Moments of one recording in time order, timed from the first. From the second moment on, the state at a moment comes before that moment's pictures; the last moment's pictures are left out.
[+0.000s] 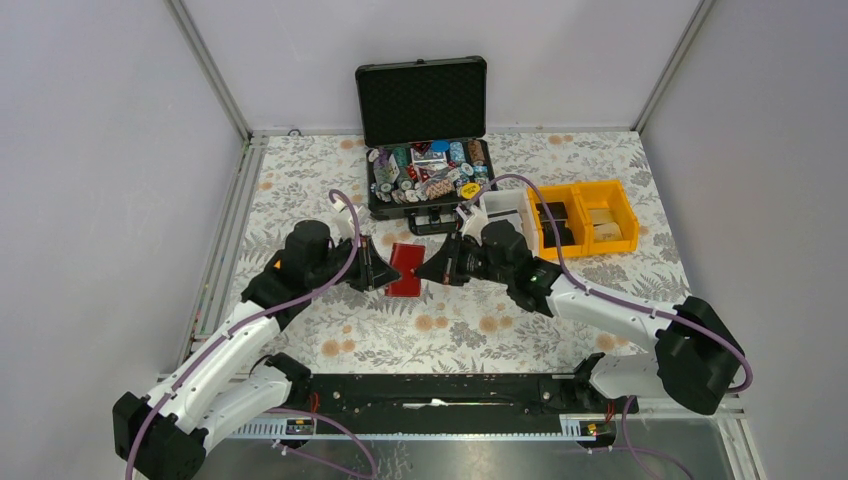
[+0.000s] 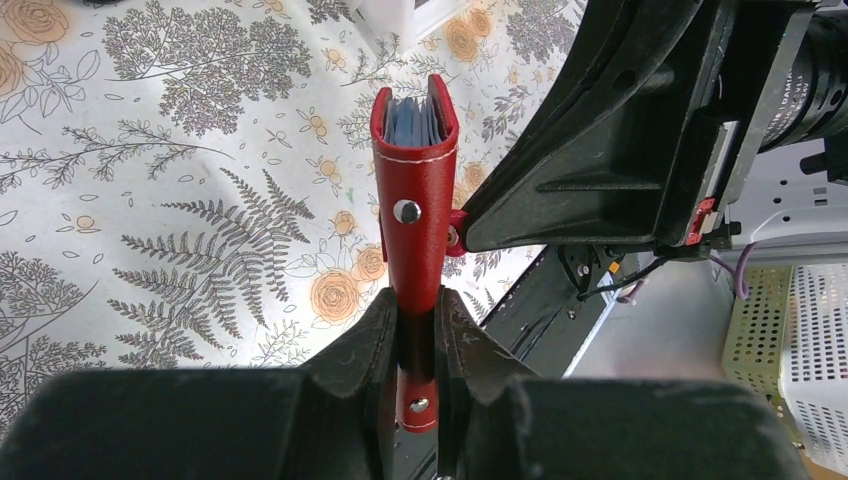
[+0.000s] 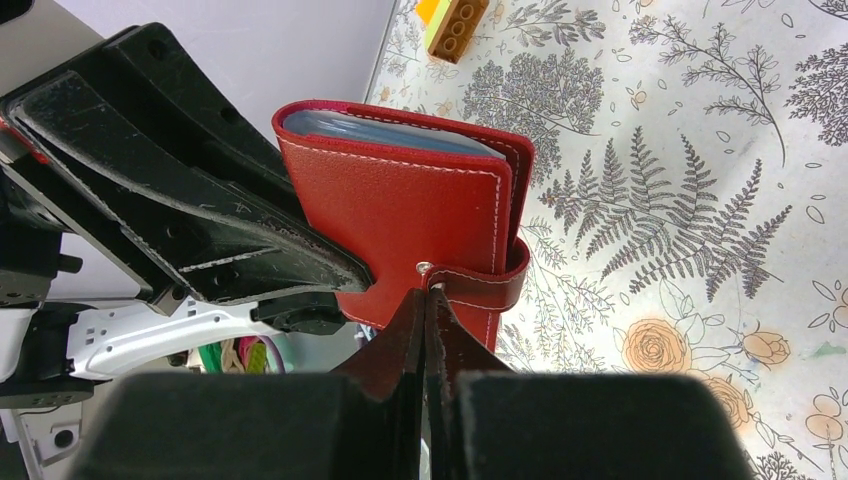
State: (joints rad) left arm -0.52 0.86 0.69 -0.33 0.49 -0.49; right arm 0.83 1.29 0.73 0.22 -0.31 0.92
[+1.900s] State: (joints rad) left arm -0.53 0.87 0.68 -0.37 0.43 -0.52; right arm 0.87 1.34 0.78 0.13 -0.22 0.94
